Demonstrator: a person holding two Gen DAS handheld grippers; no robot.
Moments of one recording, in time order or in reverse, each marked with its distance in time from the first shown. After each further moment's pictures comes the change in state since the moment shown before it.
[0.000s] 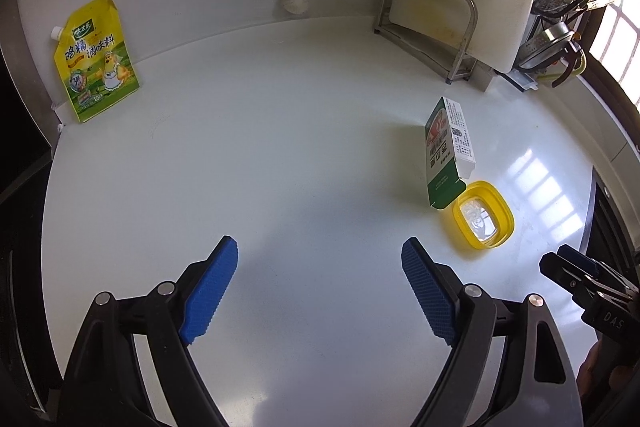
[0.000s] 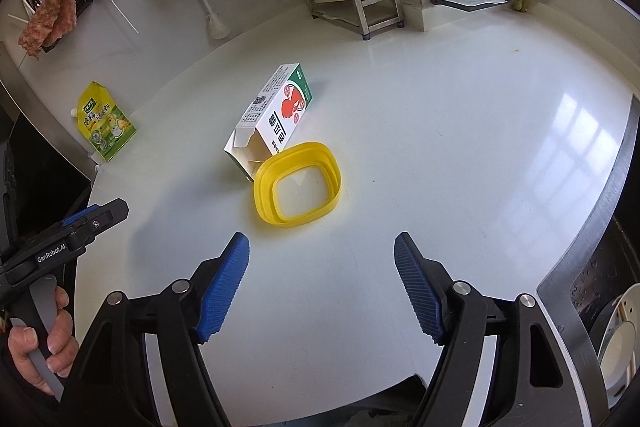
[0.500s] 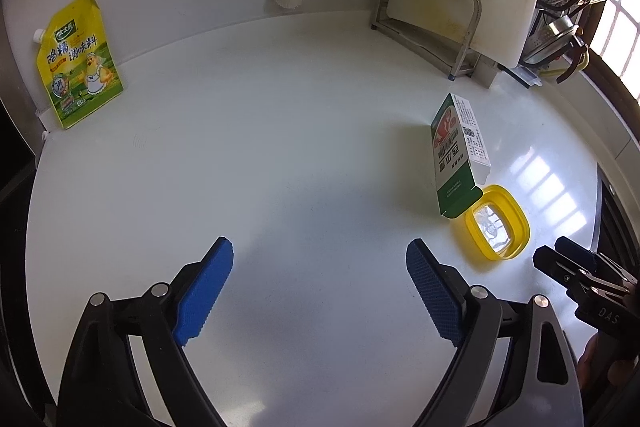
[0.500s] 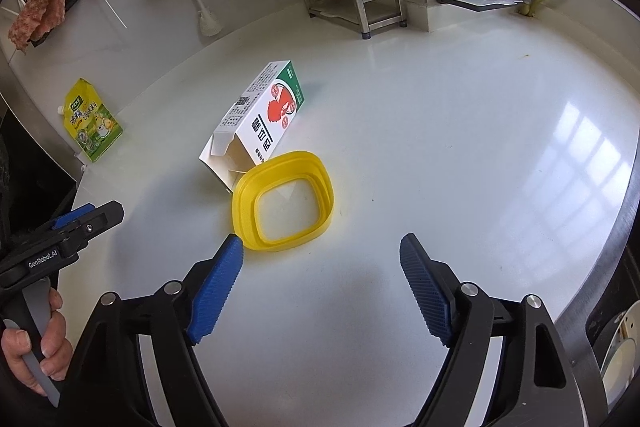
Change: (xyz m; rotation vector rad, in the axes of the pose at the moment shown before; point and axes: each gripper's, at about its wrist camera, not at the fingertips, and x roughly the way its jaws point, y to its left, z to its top) left arm 0.031 0.000 0.006 0.021 0.000 -0.012; right arm 0.032 -0.004 0.008 -0.023 -0.014 -0.019
